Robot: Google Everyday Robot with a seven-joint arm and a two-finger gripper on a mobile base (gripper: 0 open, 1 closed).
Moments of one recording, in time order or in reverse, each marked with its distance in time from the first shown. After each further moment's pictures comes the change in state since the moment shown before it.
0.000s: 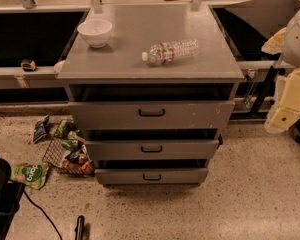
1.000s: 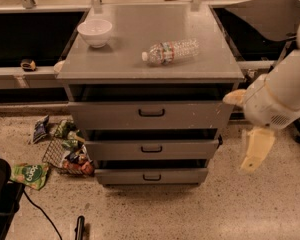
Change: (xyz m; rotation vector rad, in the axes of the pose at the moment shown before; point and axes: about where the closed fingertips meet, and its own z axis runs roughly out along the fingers) arm 0.001 0.037 0.122 -0.136 -0.128 -0.152
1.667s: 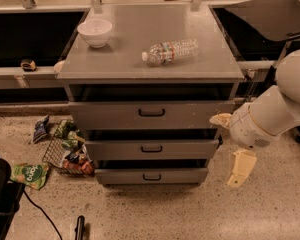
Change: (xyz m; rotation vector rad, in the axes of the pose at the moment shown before) arm 0.005 0.017 0.077 -0.075 -0.110 -0.022
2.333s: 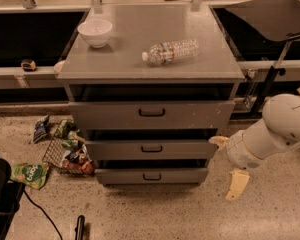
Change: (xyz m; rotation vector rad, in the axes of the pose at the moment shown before) arm 0.064 -0.005 0.087 -0.017 -0.009 -0.024
